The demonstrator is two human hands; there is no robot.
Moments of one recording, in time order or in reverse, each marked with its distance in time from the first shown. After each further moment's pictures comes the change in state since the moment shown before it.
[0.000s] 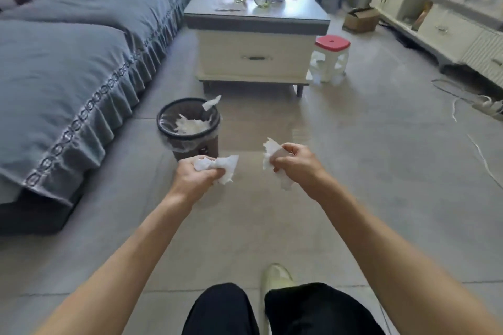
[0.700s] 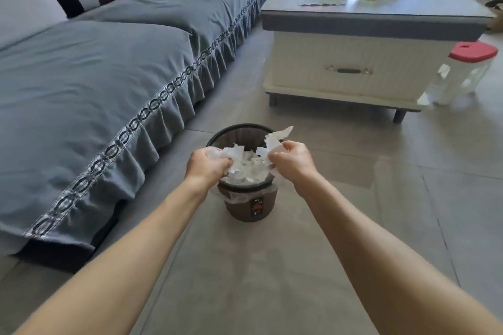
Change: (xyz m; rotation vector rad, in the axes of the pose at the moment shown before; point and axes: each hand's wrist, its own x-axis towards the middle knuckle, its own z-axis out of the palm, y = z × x) left_hand 0.280 -0.032 -0.080 0.190 0.402 -0.170; right_hand 0.317 -0.037 0.161 -0.029 -0.097 0.031
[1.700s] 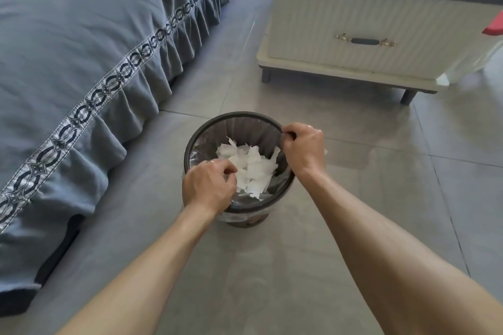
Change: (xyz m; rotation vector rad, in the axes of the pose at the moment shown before) left_hand 0.088 -0.079 0.055 0.709 0.035 0.413; right_hand 0.130 0.046 0.034 -0.364 0.350 -0.308
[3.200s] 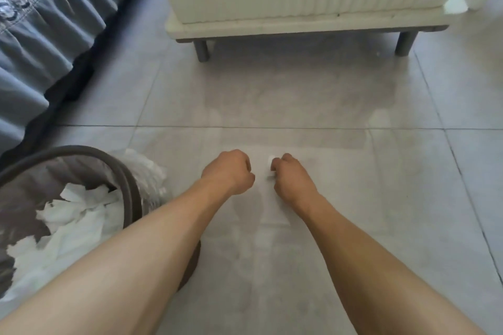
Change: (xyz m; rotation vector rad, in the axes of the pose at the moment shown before) left_hand 0.140 0.168 0.228 0.228 -0.673 -0.056; right_hand 0.105 0.291 0.050 -0.317 -0.535 0.048
